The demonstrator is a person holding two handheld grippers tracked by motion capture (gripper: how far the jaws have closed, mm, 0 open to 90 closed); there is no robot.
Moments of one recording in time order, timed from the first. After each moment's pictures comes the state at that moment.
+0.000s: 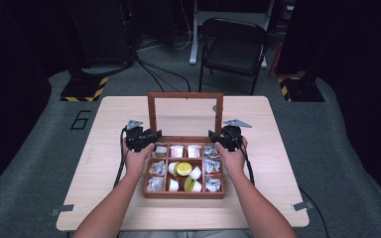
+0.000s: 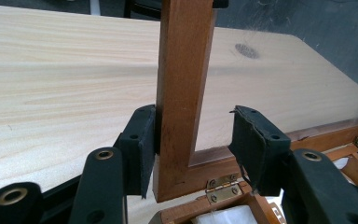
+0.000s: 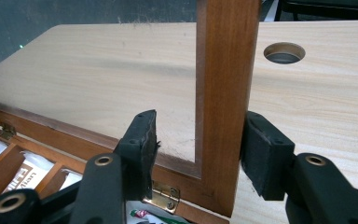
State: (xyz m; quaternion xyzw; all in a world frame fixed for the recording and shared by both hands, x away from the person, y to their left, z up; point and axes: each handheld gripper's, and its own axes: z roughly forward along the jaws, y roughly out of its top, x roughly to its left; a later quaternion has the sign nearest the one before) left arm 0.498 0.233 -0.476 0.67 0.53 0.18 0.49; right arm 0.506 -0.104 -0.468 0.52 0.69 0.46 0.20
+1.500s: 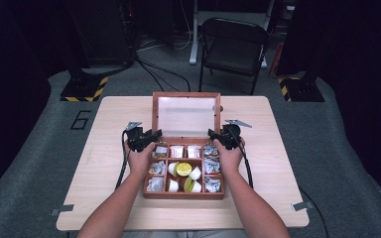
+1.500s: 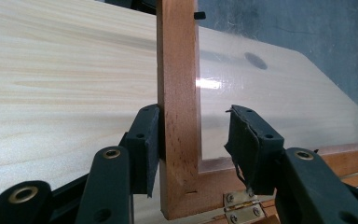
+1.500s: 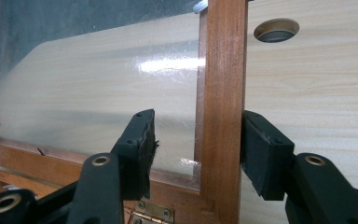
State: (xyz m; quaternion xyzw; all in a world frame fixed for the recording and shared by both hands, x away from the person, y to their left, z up) left arm 0.510 0.234 -0.497 0.63 0.57 0.16 0.51; right arm 0.519 -0.103 -0.483 0.58 0.65 0.47 0.17
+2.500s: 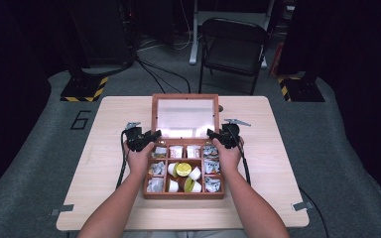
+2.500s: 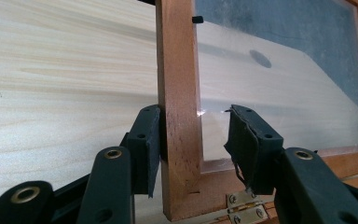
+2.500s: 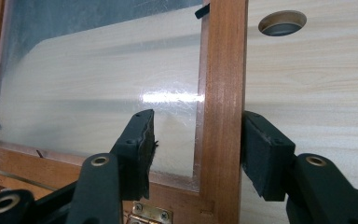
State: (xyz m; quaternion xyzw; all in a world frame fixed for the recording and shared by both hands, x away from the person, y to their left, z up) left arm 0.511 0.237 -0.498 0.62 0.58 0.14 0.50; right arm 0.525 -0.101 -0.484 0.58 0.65 0.47 0.15
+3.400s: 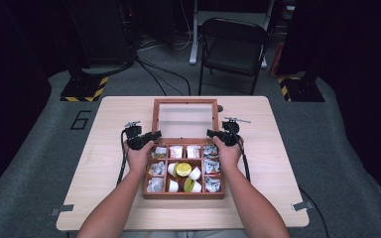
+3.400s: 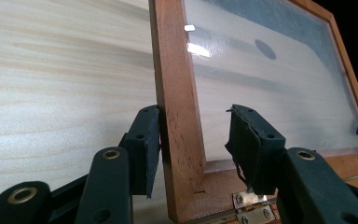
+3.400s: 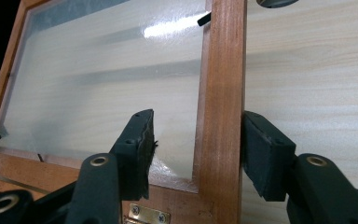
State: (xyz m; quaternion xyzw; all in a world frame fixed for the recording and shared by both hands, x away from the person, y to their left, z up) left arm 0.520 0.240 -0.500 0.62 0.61 0.10 0.49; right arm 0.536 -0.102 -0.486 0.62 0.64 0.44 0.11
